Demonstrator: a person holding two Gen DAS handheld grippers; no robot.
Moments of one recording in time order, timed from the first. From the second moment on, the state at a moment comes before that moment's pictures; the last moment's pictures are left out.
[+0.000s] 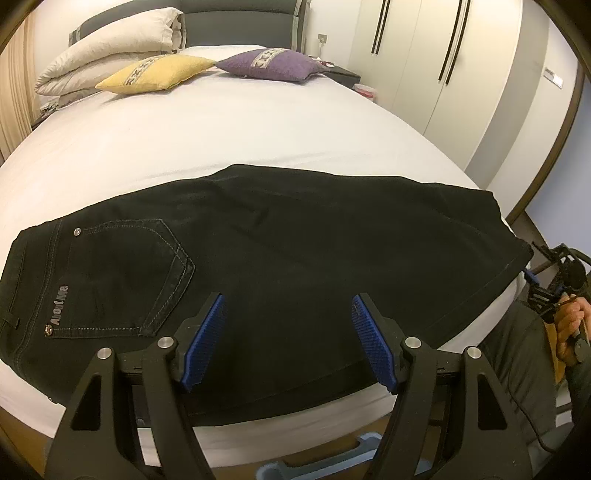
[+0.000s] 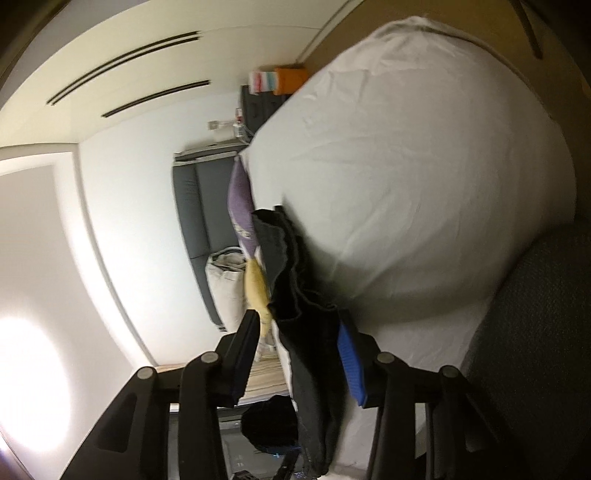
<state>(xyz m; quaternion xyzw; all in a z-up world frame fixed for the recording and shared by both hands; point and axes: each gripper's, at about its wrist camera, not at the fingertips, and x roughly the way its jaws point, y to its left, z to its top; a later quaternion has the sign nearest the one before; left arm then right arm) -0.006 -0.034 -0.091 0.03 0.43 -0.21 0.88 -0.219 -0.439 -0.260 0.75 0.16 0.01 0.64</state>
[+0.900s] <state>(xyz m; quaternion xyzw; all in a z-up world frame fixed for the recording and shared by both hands) -0.001 -0.059 -0.104 0.05 0.45 -0.23 0.86 -0.177 -0.449 -0.248 0.70 0.19 -0.02 0.69</state>
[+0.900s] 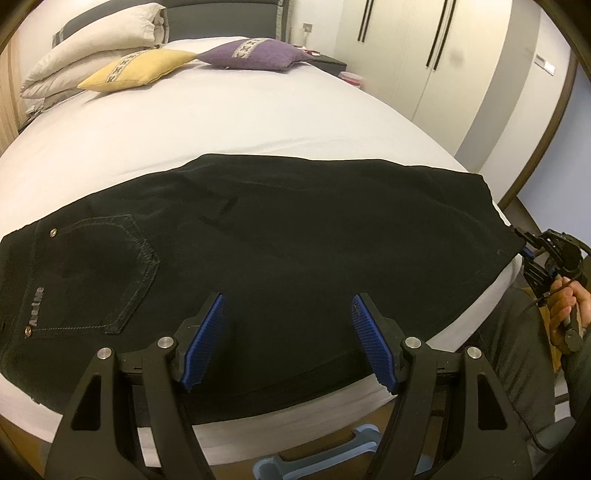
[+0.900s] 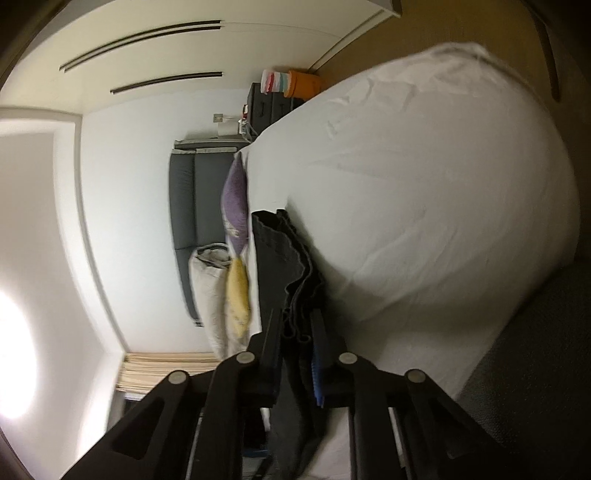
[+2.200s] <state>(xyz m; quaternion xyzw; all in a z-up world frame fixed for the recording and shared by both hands) 0.111 -0.039 -0.149 -0.30 0.55 -0.30 0.71 -0.029 -0.141 -0.149 0.15 0.43 0.15 0.88</state>
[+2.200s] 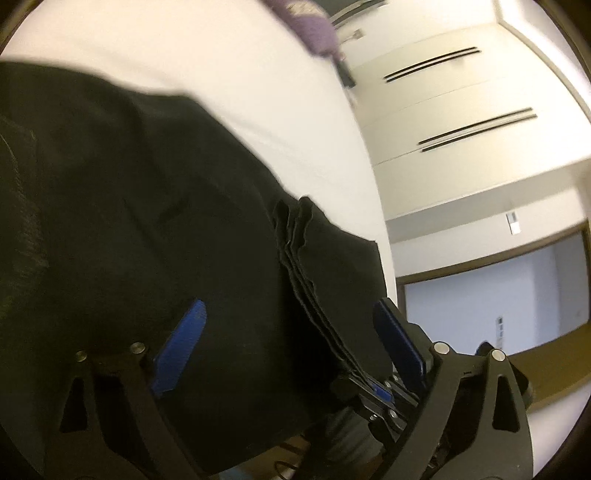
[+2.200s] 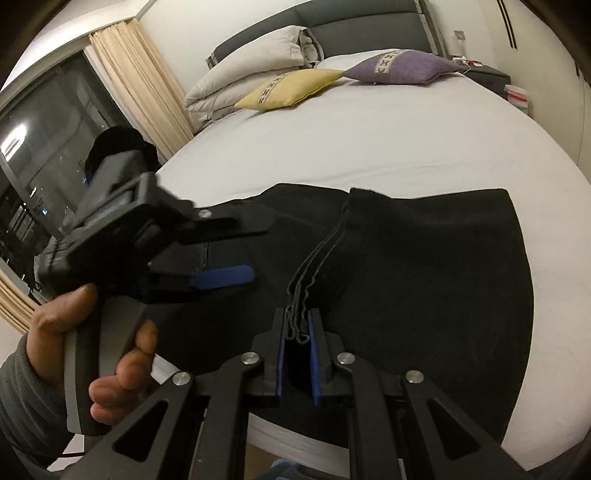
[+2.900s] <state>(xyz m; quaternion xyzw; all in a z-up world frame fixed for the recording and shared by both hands) 0.120 -0.100 -0.126 -0.22 0.59 -0.36 0.69 -0.047 -0.100 -0.112 0.10 0.39 0.18 0.90</state>
